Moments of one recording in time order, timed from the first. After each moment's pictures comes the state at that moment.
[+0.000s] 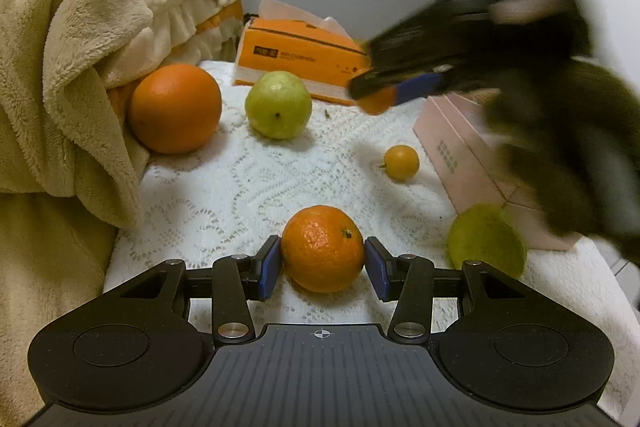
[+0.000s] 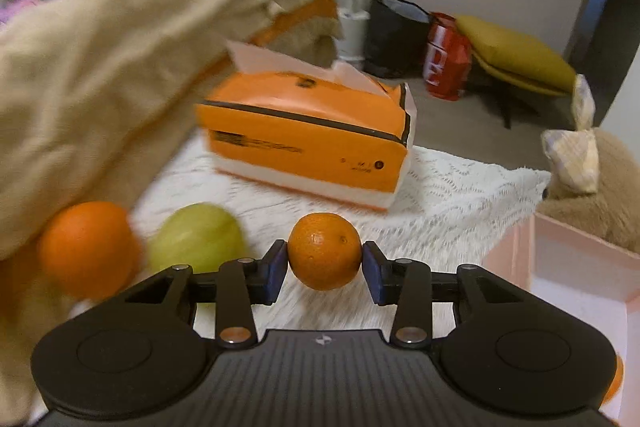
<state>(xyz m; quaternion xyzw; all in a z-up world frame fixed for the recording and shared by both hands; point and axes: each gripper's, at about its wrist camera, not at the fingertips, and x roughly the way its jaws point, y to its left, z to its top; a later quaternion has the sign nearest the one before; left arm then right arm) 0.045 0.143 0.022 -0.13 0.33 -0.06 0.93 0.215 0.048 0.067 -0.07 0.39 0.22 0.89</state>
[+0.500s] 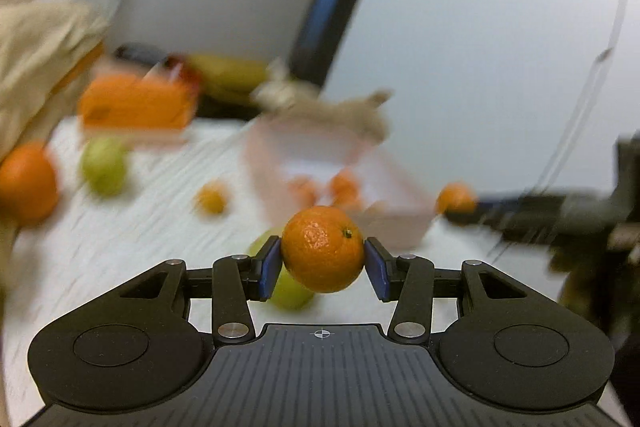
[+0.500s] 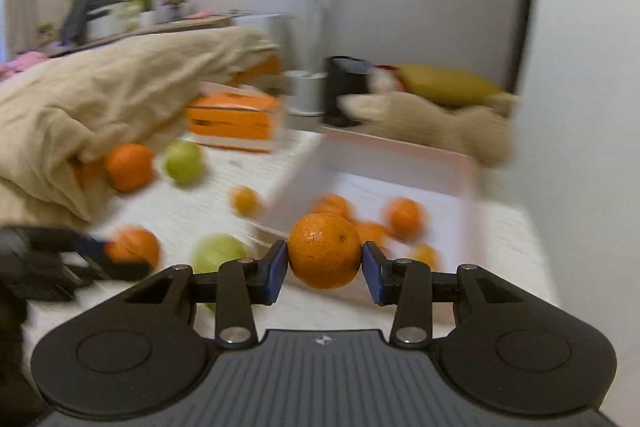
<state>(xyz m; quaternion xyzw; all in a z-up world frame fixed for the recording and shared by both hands) 0.018 0.068 0.097 -0.11 0.27 -0.25 0.92 0.016 -0.169 0.099 -0.05 0.29 0.14 0.95</state>
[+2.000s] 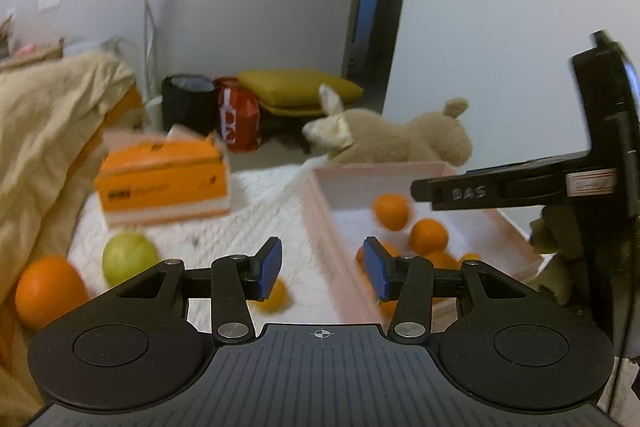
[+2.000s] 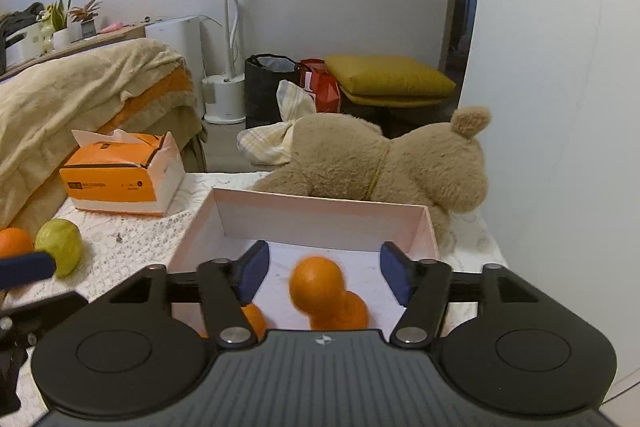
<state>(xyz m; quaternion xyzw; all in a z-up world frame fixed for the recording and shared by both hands) 0.113 0.042 0.094 -0.02 0.29 -0.14 0.95 0.173 -0.139 0.086 -0.01 0.31 0.06 0.95</state>
